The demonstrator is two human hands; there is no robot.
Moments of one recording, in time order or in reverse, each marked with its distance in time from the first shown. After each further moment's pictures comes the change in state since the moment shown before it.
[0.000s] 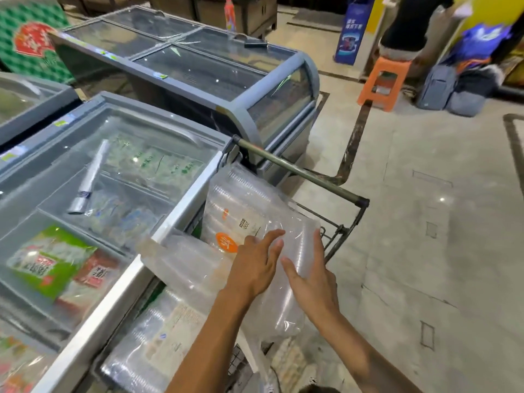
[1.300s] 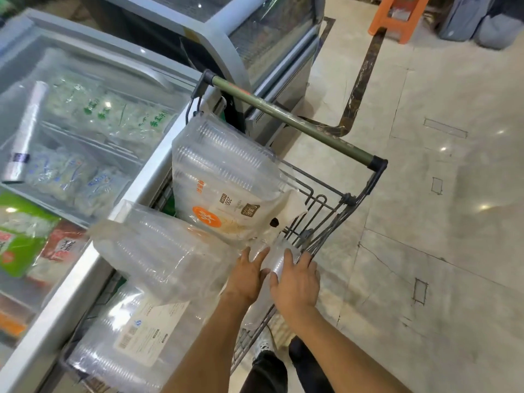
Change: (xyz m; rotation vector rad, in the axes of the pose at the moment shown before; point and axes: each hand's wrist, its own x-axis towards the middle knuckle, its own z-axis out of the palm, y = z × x) left_hand 0.020 -0.131 0.153 0.329 -0.388 -0.238; right_hand 0.068 0.112 0.102 -0.830 -0.120 0.031
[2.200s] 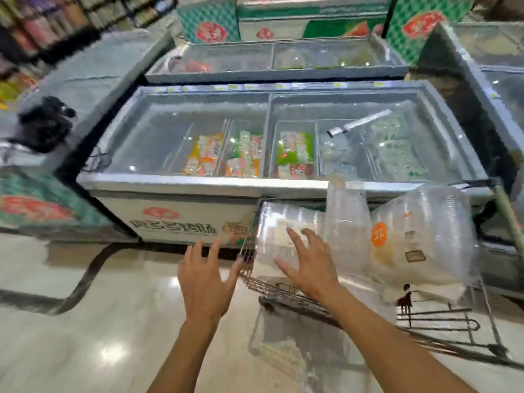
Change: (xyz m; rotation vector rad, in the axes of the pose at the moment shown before) left_hand -0.417 0.094 0.046 -0.211 1.124 -1.334; right_hand -0.159 -0.045 -0.075 -0.091 -0.109 -1.626
